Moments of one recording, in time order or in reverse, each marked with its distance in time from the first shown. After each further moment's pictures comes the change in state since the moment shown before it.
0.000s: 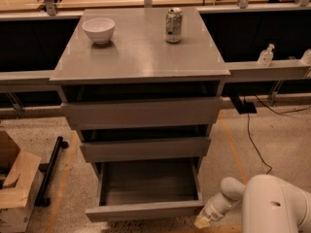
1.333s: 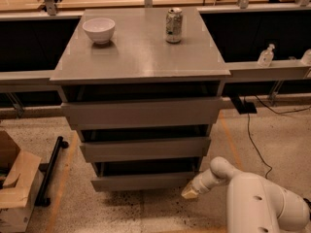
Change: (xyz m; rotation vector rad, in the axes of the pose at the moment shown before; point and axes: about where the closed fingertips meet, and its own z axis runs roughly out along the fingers) arm -0.111 -0.082 -0.019 0.118 -0.139 -0.258
